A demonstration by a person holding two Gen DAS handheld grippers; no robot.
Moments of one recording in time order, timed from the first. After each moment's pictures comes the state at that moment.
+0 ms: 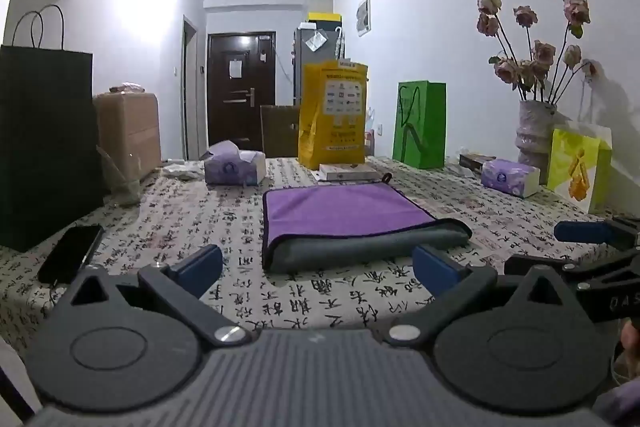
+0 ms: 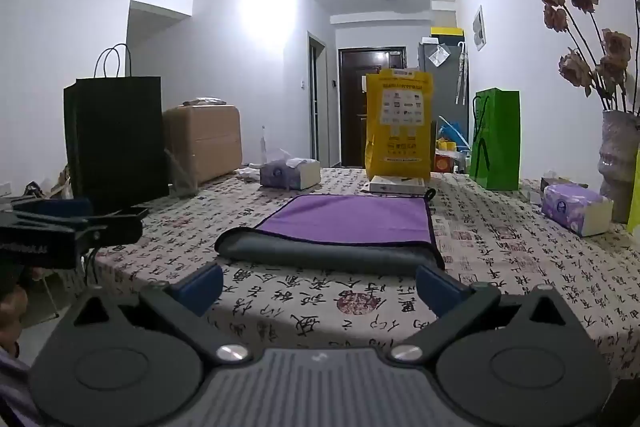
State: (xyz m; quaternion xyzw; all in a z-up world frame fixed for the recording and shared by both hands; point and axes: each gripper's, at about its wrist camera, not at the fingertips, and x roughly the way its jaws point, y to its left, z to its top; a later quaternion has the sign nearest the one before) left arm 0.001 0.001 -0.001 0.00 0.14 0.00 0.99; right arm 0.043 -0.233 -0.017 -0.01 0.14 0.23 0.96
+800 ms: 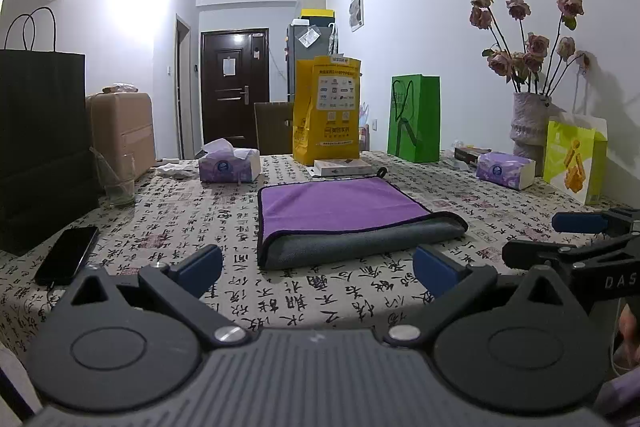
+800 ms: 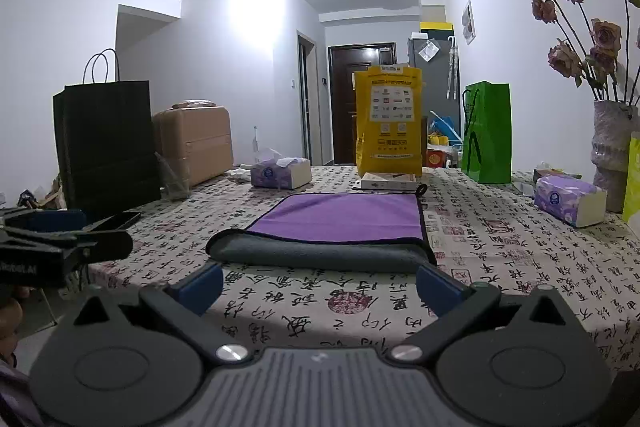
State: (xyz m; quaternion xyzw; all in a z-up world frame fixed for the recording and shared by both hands) left arm 0.001 0.000 -0.002 0.01 0.14 -0.01 0.99; right arm 0.047 -0.238 -0.016 0.01 0.15 0.22 0.96
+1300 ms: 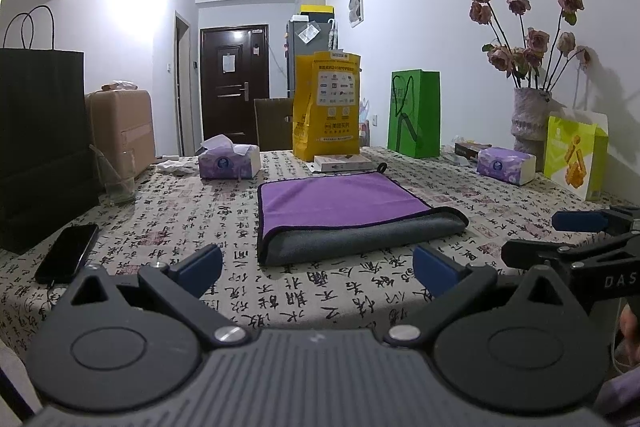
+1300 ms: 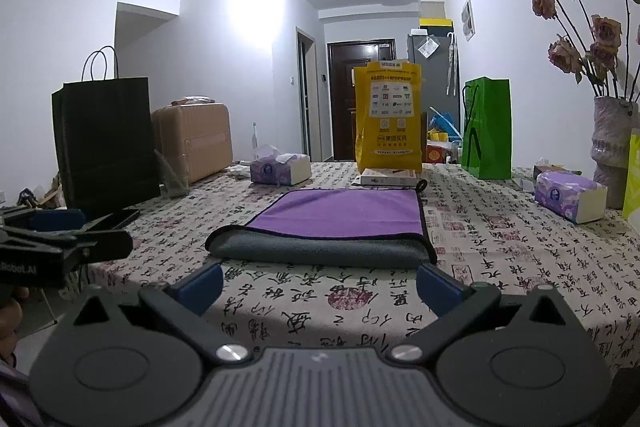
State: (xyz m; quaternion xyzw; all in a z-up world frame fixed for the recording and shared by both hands) left arm 0.003 -0.002 -0.002 0.02 0.15 -0.01 0.99; right arm 0.048 -0.238 -0.018 0.01 0.16 0.22 0.96
